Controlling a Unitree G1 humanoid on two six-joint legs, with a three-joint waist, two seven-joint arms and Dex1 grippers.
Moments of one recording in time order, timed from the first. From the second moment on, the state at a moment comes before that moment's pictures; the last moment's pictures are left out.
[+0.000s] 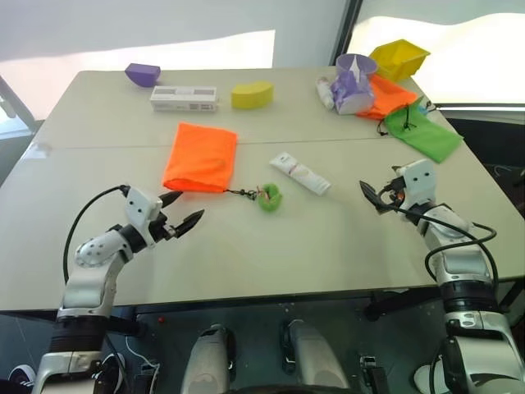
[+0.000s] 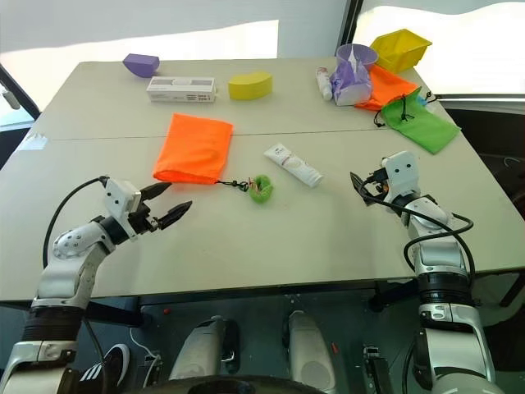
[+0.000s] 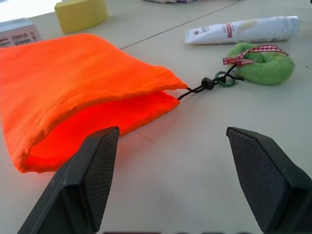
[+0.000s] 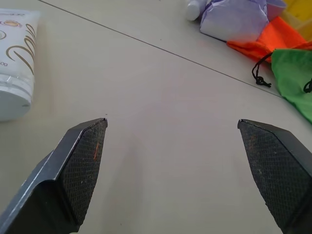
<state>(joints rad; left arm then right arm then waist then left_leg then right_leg) -0.18 0.52 0.14 0.08 -0.30 0.08 -0.79 -0.41 -0.56 -0.16 0.38 0.14 0.08 0.50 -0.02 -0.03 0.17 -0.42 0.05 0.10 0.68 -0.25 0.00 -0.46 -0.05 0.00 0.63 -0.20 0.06</state>
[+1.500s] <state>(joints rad) -0.49 0.65 -0.03 0.62 0.25 -0.50 -0.42 -0.26 -0.52 0.09 -0.23 0.26 0.28 0.75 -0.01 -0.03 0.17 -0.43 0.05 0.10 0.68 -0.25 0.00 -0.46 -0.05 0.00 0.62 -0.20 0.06</state>
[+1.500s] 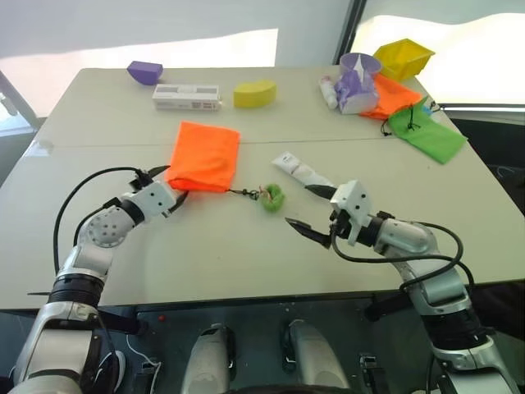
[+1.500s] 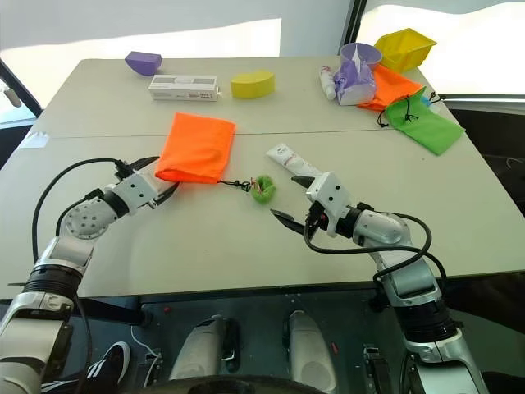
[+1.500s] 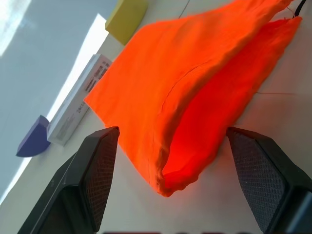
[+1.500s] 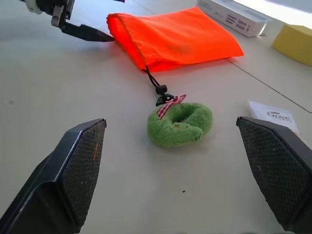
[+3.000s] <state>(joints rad) -0.35 0.62 -0.06 0.25 0.10 -0.19 -0.63 -0.52 -0.21 0.38 0.09 -0.12 0.11 0.50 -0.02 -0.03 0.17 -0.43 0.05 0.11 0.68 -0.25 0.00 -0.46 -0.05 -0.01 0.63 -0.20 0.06</state>
